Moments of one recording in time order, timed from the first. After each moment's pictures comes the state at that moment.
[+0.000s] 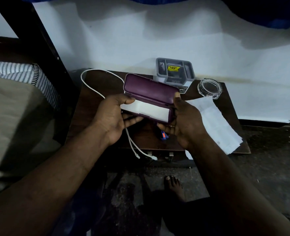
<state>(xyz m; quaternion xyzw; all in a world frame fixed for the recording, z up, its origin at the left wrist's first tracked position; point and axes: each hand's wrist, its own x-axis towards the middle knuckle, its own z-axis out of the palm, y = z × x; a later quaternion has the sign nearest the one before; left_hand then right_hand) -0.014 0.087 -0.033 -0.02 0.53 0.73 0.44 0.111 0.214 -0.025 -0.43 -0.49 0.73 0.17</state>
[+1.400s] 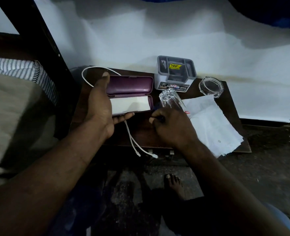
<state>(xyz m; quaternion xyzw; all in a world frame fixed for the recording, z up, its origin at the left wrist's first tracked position) -0.027 0.080 -0.023 -0.10 0.59 0.73 0.34 0.114 0.206 -0.048 -0.33 -0.90 0.29 0.04</state>
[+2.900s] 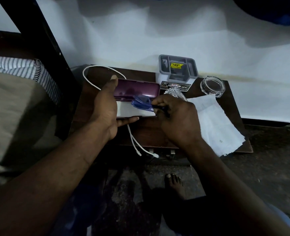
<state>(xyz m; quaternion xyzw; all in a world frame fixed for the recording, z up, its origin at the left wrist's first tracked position) -0.023 0.082 -0.031 -0.09 0.60 0.70 0.37 0.113 0.205 -0.035 -0.25 -0.90 0.30 0.22</state>
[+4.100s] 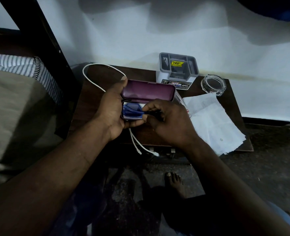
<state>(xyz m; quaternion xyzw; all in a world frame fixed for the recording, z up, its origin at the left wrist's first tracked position) -0.019 0.083 -0.032 -0.03 0.59 0.65 0.47 0.111 0.199 -0.044 -0.17 -0.90 0.36 0.17</state>
